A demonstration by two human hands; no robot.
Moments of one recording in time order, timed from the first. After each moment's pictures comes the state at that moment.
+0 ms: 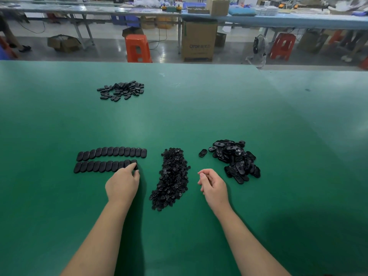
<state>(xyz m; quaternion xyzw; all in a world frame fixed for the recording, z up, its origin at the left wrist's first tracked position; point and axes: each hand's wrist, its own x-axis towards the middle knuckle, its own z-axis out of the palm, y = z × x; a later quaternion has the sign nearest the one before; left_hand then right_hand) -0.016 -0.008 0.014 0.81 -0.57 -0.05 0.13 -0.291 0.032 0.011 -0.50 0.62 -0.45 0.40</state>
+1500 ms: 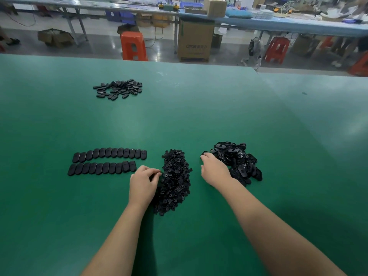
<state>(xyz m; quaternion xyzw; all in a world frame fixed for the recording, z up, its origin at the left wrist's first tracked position) -0.057 -0.013 0.000 0.68 -0.63 -0.19 0.33 -0.297 -0.053 0.041 -0.72 0.68 0.00 0.14</state>
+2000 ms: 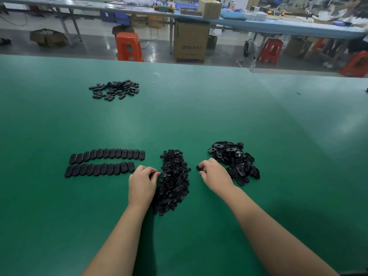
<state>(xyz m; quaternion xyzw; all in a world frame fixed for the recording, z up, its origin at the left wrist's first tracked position) -0.059 -0.014 -0.001 0.69 -0.61 -0.18 0.33 -0.307 -0.035 0.023 -0.71 0.68 -0.08 0.16</state>
